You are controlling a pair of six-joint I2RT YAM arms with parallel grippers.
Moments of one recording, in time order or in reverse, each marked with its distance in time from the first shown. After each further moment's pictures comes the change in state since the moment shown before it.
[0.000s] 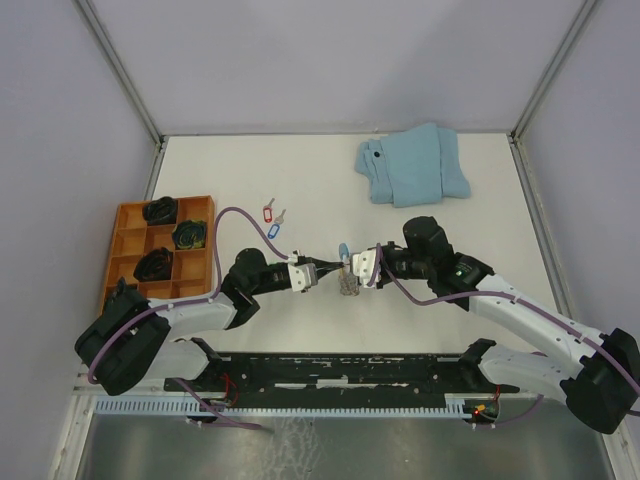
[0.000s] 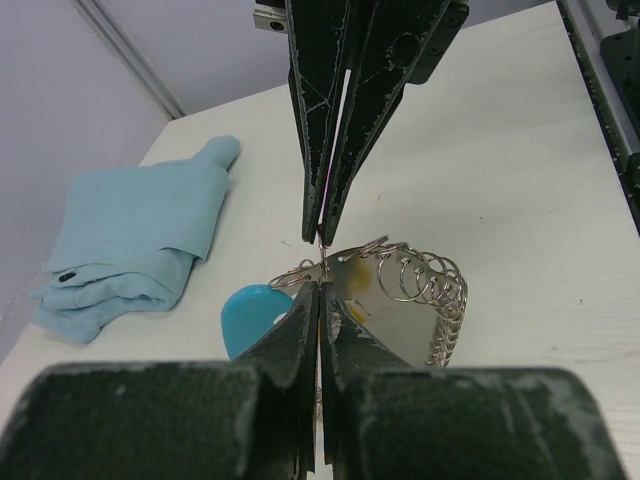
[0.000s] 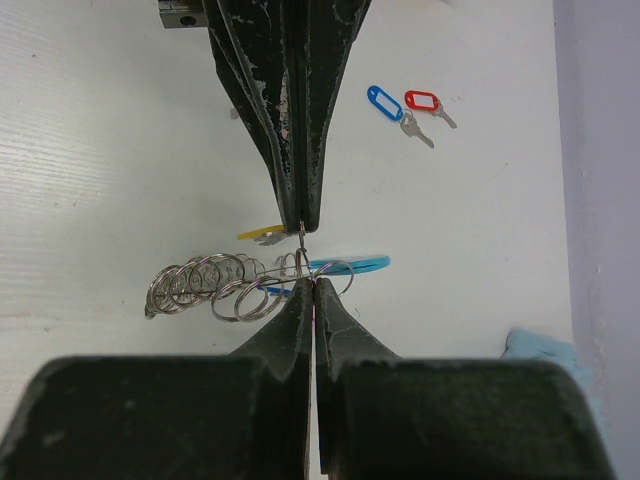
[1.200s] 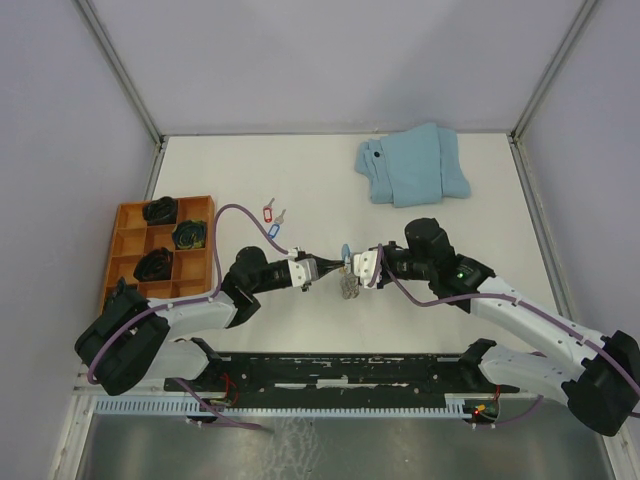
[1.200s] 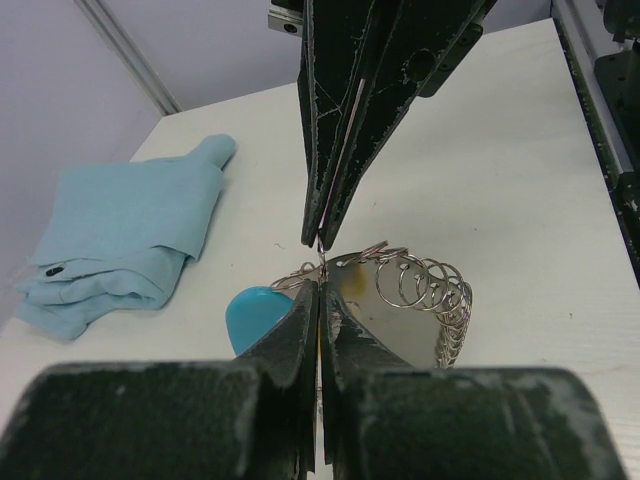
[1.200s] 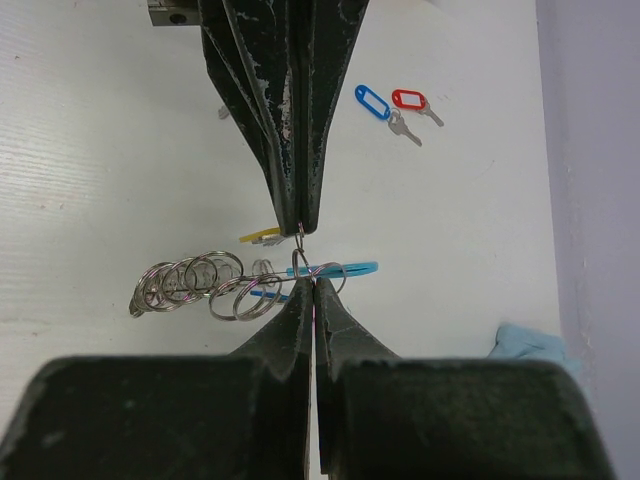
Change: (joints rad) left arm 0.000 0.000 0.016 -0.011 -0.005 -0.048; right arm 0.000 -0.016 -0.017 0.028 0.018 0.008
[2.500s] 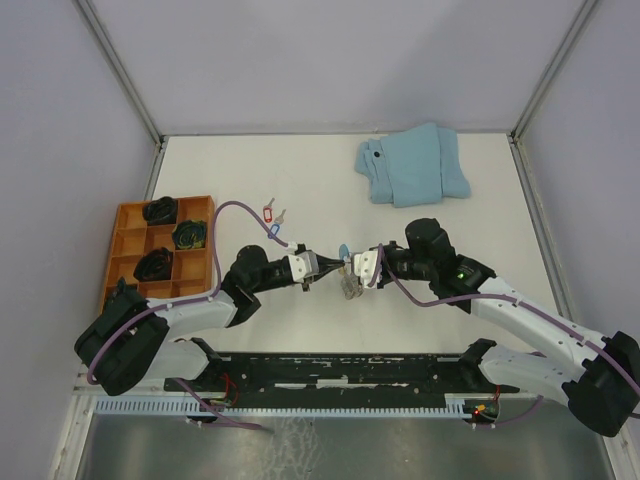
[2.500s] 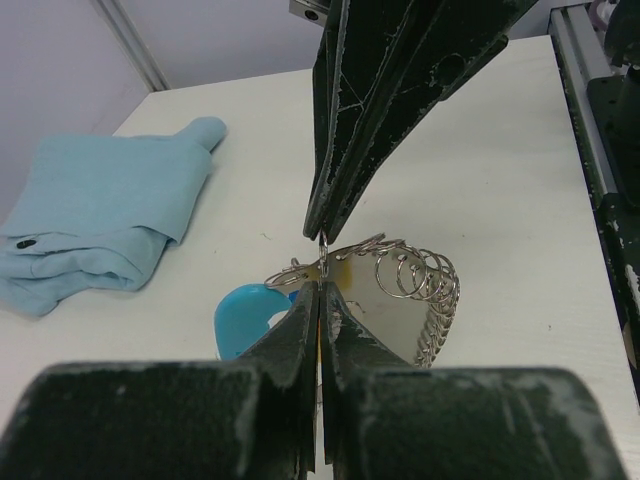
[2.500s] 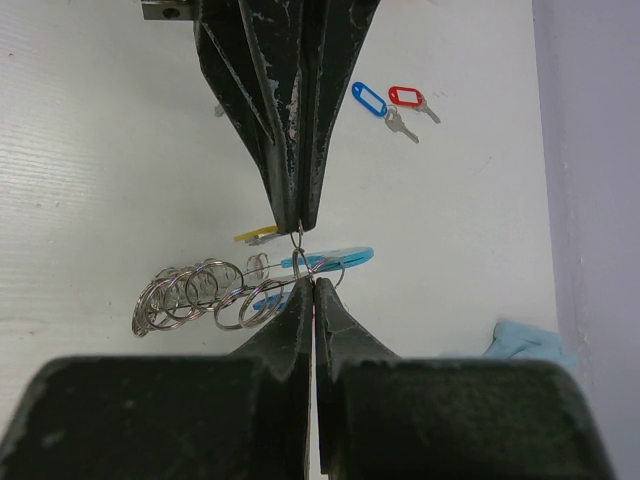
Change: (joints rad) left arm 0.000 -0.002 0.008 -0.026 -0.024 -0.094; right arm 0.000 -0.005 -0.003 0.003 0.010 0.000
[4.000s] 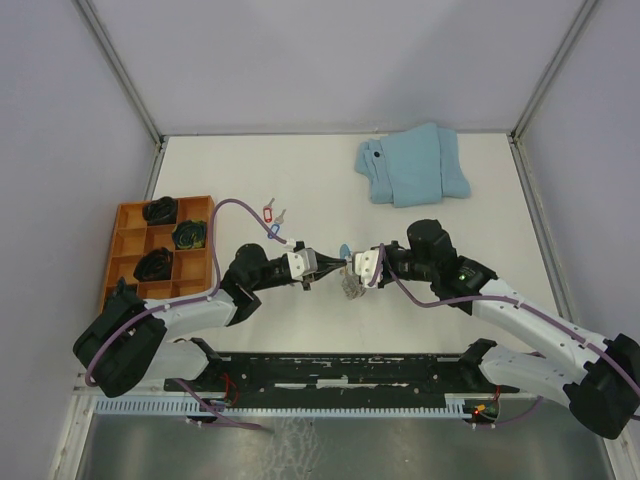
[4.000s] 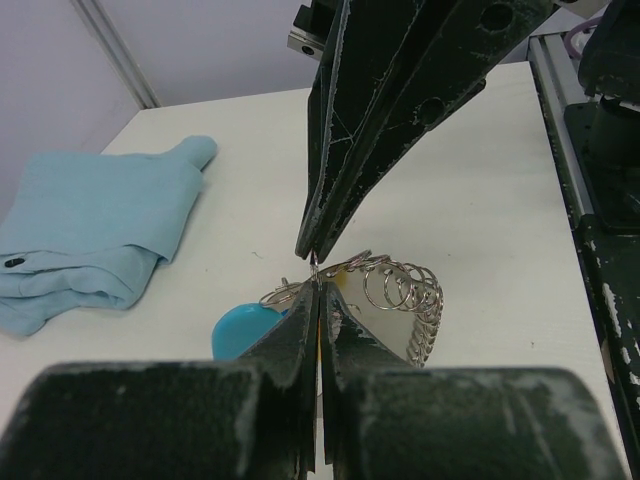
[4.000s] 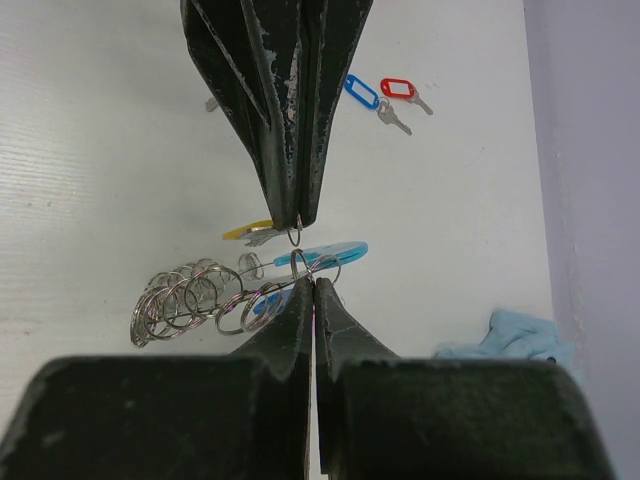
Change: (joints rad) left arm 0.000 -0.011 0.022 0.003 0.024 -0.043; right arm 0.000 -0.014 -0.009 0.008 0.023 0.015
